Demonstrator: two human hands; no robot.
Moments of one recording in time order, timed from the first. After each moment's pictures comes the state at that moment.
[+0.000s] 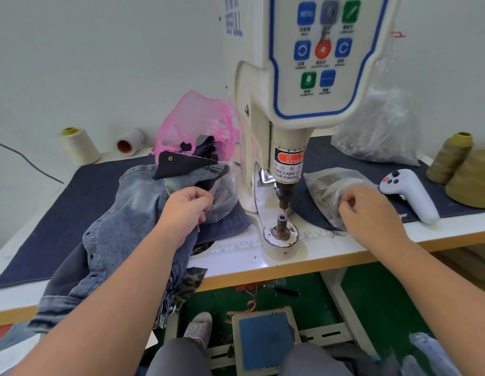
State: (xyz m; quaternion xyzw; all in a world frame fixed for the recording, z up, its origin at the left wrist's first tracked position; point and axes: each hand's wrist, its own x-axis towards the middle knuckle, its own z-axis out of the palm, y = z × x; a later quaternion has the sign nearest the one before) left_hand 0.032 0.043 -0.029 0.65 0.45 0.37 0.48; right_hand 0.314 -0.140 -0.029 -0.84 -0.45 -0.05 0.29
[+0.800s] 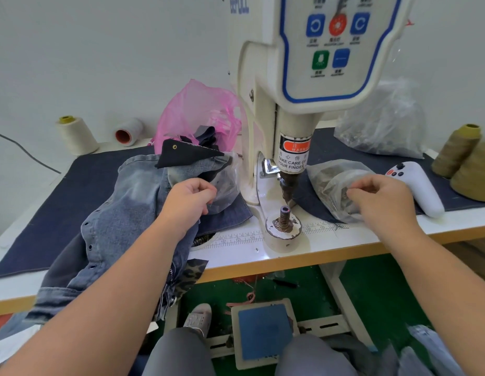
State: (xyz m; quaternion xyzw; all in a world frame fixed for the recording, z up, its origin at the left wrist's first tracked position) left_hand 0.033 0.037 -0.027 0.69 0.46 0.35 0.45; right_hand 0.301 -0.151 -0.009 -0.79 -0.33 0.09 0.52
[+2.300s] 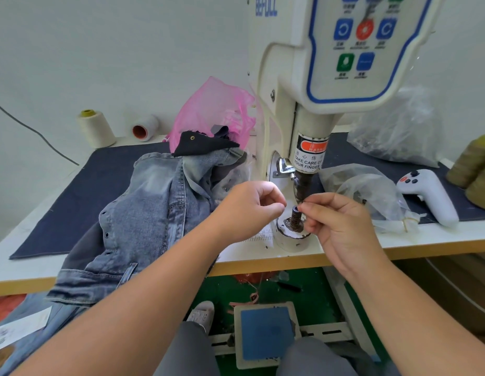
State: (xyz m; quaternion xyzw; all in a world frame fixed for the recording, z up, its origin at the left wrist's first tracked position) left_hand 0.065 -0.037 0.012 0.83 0.30 0.24 0.41; right_hand 0.207 -0.144 -0.010 -0.49 -0.31 0.39 0.72
